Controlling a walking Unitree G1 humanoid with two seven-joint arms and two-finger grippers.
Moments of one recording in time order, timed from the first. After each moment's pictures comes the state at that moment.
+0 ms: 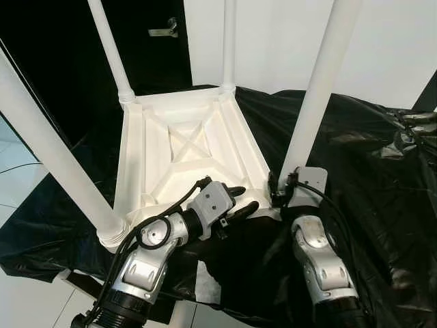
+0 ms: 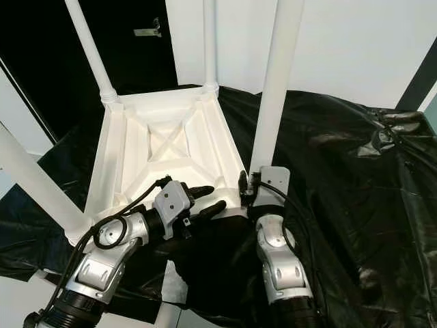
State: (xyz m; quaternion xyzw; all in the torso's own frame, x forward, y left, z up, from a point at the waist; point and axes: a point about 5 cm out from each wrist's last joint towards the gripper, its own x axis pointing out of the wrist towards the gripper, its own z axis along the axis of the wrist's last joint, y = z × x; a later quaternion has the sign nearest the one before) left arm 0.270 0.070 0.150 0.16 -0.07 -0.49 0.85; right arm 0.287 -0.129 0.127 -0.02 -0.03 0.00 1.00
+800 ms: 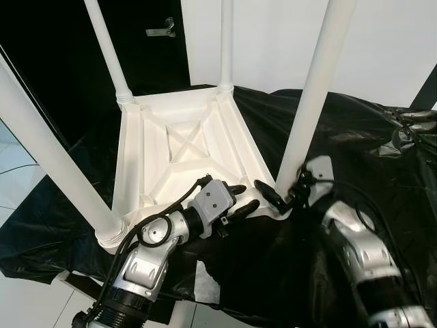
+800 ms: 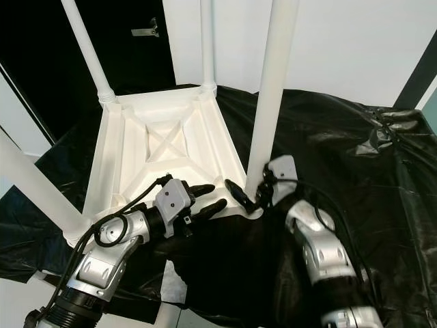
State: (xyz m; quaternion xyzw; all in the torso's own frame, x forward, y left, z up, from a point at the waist) left arm 0.273 0.070 0.153 0.16 -0.08 -0.49 0.85; right arm 0.310 -0.150 0.144 -0.07 -0.03 0.33 0.94
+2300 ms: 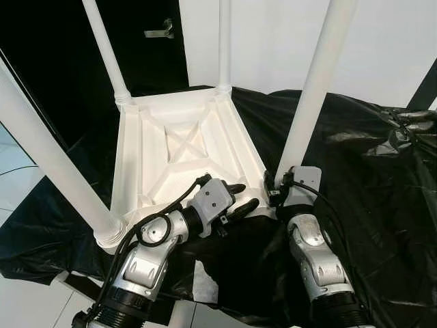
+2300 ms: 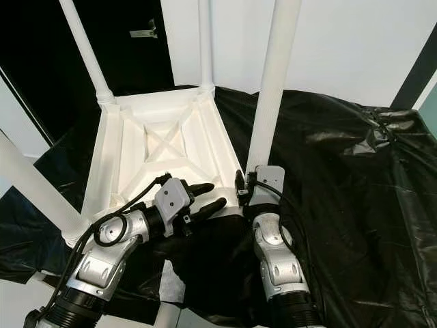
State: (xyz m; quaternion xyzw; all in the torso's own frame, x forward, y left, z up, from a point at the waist) left arm 0.273 0.070 0.152 0.16 -0.07 -0.49 0.85; right arm 0.296 -0.119 0.127 0.01 -0.04 0.01 1.00
